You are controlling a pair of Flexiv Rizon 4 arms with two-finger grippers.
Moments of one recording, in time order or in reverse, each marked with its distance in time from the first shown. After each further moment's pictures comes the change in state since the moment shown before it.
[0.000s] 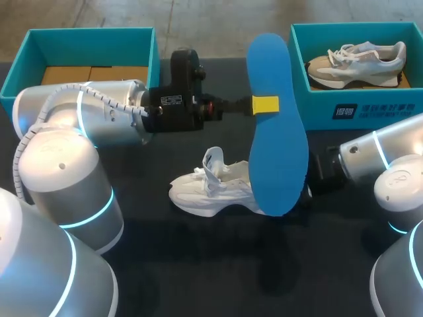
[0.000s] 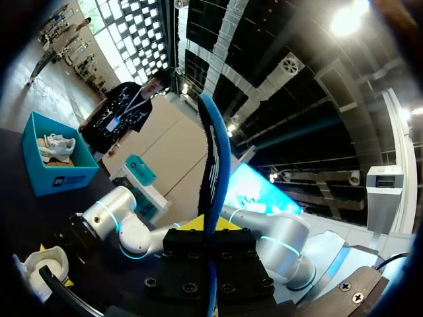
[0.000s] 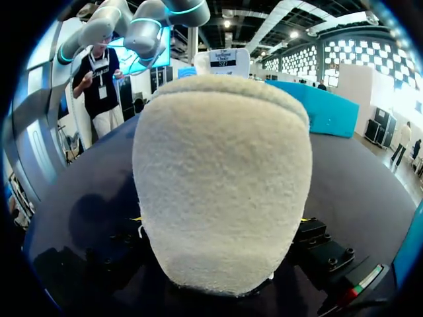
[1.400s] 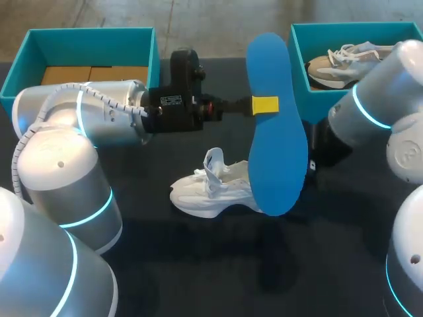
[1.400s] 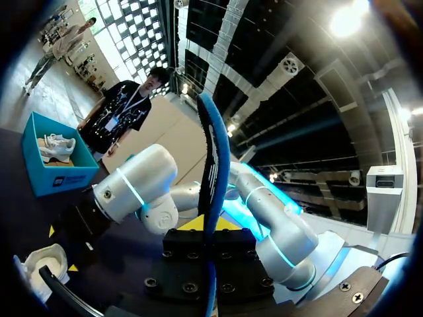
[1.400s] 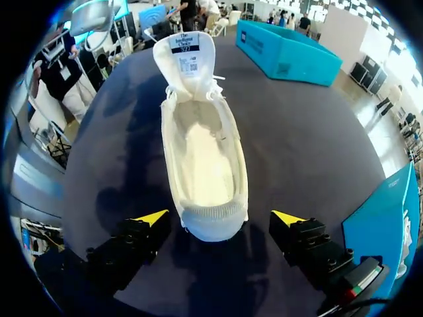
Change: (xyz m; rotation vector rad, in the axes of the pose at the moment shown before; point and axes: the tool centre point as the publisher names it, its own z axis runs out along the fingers) left arm 0.000 0.000 0.000 0.000 -0.001 0.000; right arm -0.008 0.030 -0.078 0.559 -0.130 0.139
